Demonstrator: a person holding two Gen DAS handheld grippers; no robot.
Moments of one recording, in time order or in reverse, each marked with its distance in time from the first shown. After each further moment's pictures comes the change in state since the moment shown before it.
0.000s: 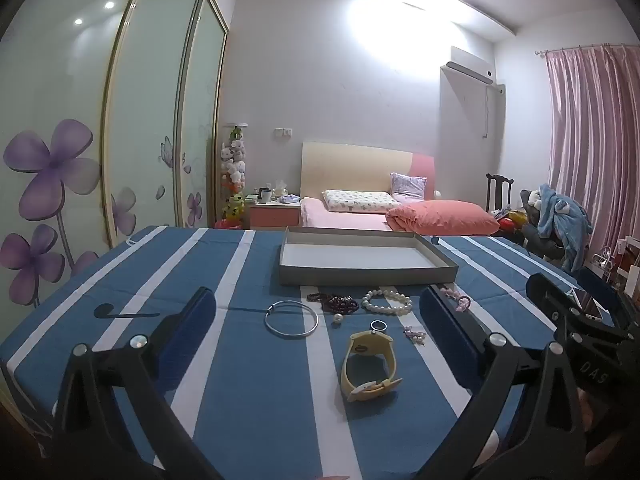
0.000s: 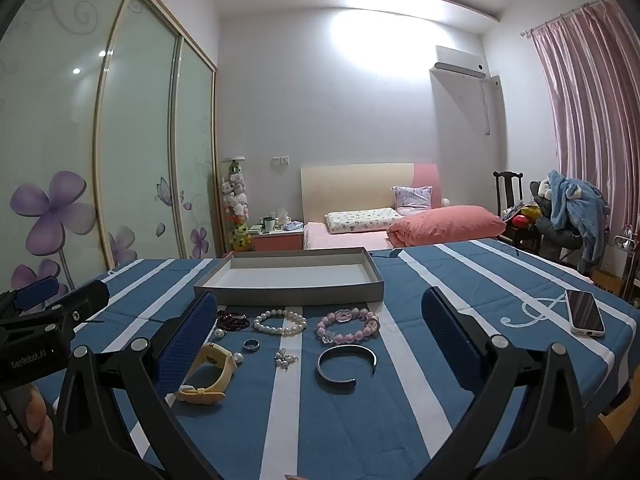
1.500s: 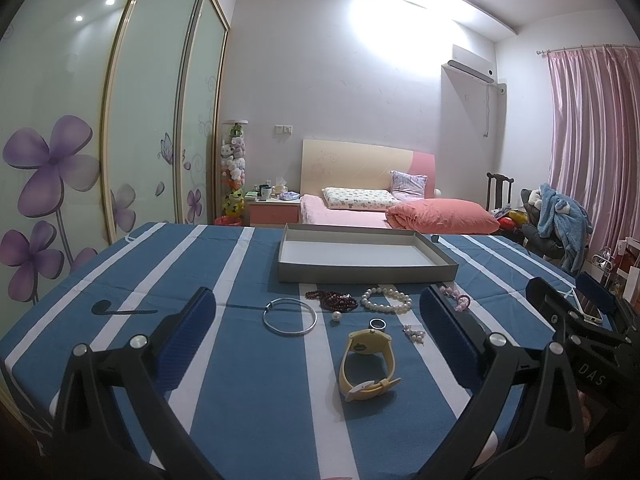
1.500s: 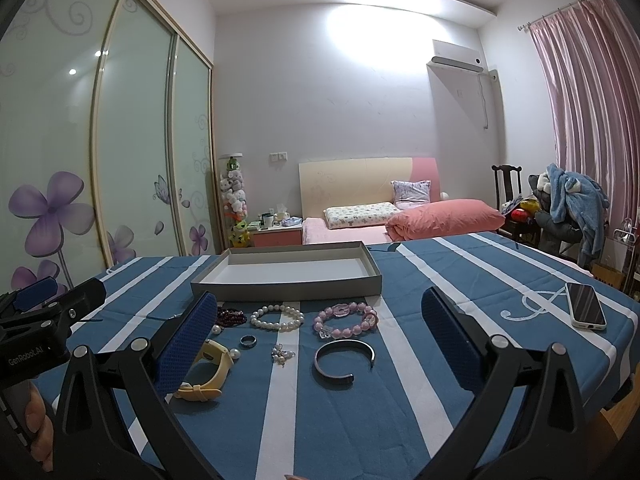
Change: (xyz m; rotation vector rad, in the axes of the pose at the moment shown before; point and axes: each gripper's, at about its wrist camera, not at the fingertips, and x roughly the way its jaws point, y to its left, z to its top) left arm 0.001 0.000 -0.003 -0.002 0.006 0.000; right arm 0.002 -0.002 -0.003 0.010 0.011 -0.001
